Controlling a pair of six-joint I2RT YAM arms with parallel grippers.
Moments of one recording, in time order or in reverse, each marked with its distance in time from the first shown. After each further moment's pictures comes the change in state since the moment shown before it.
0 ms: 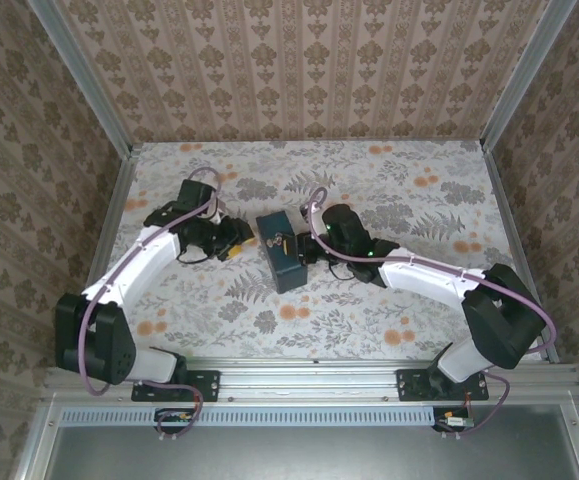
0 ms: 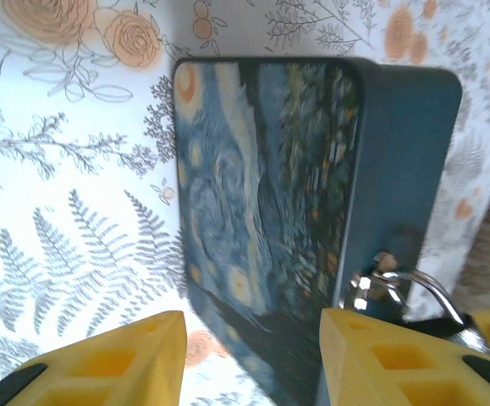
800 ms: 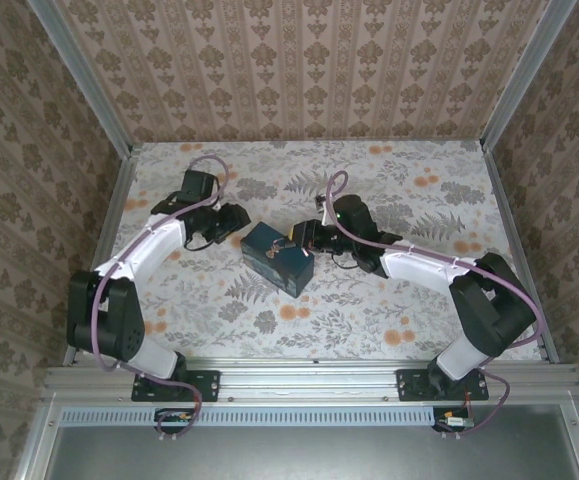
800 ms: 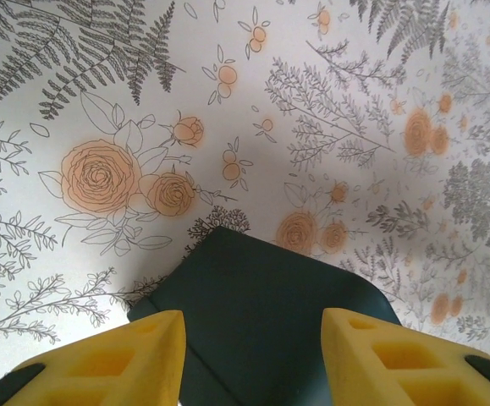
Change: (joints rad) left arm 0.040 0.127 0.050 0.143 -0.132 0.090; right arm -0.109 0.072 -0.034 0.162 -0.142 0.378
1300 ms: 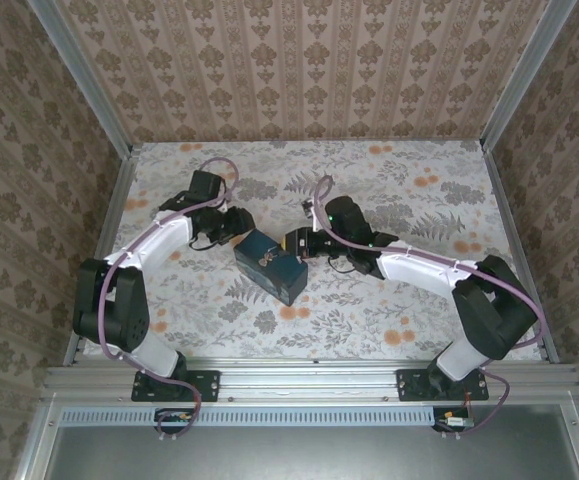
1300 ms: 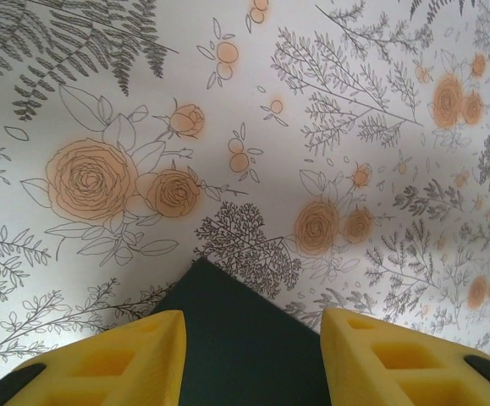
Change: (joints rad) left arm -0.022 0.055 0.013 -0.005 0.008 0.081; right arm 0.057 -0.017 0.058 -0.122 -0.025 -0.233
